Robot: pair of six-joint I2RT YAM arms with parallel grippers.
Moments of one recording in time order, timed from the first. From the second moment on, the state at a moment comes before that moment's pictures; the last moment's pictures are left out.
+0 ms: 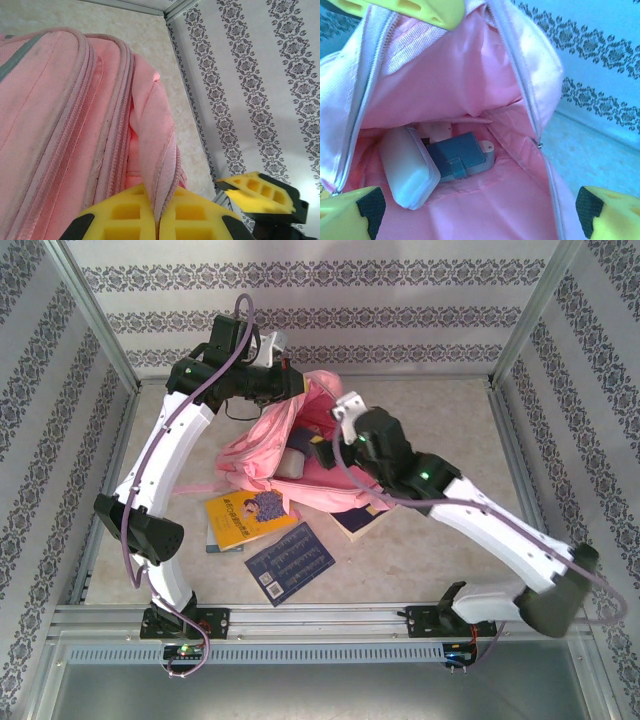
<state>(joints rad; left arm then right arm) -0.36 1.79 2.14 -1.00 0.56 -0.56 0.79 1.22 1.24 -0.44 0.29 0.02</state>
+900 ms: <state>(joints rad) -0.32 1.79 1.86 -0.76 0.45 -0.58 0.25 1.15 0.93 -0.80 -0.27 0.73</state>
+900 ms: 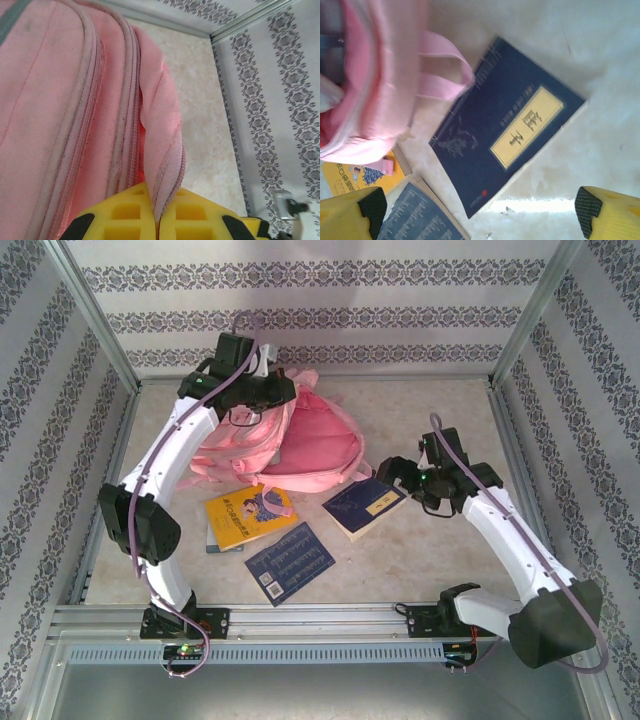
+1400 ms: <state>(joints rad) -0.48 1.87 1.69 -0.73 0.46 -0.55 0.16 1.45 0.69 -0.39 -0.43 1.05</state>
